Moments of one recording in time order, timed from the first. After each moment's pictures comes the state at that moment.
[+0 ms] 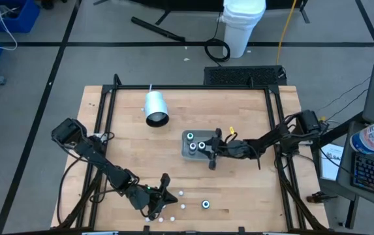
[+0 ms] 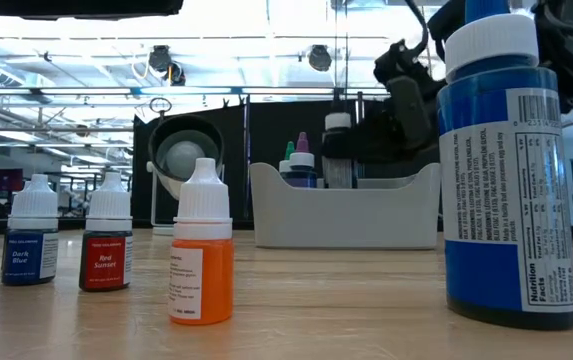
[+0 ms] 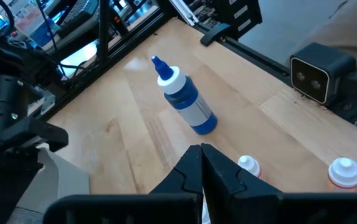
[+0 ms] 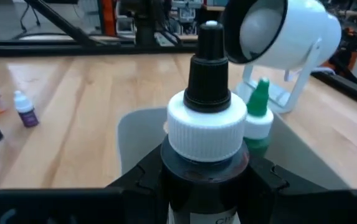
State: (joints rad) left arm -0.70 1.72 0.88 0.37 -0.44 0.31; right arm 0.17 1.74 0.48 1.02 0.39 0.06
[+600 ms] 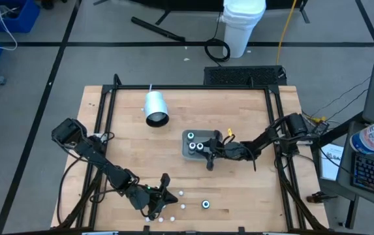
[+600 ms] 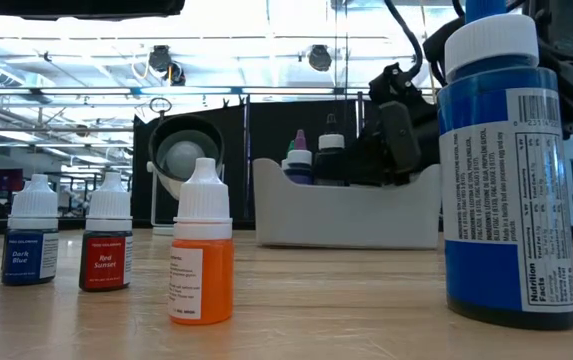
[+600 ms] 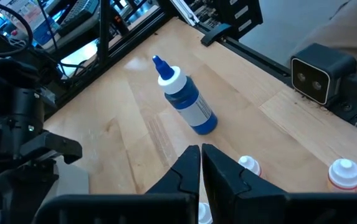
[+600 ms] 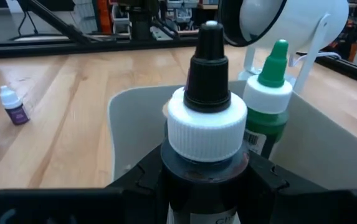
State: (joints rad) left arm -0.70 1.72 0.88 0.37 -0.44 0.30; right arm 0.17 1.89 0.48 1.17 0.39 0.10
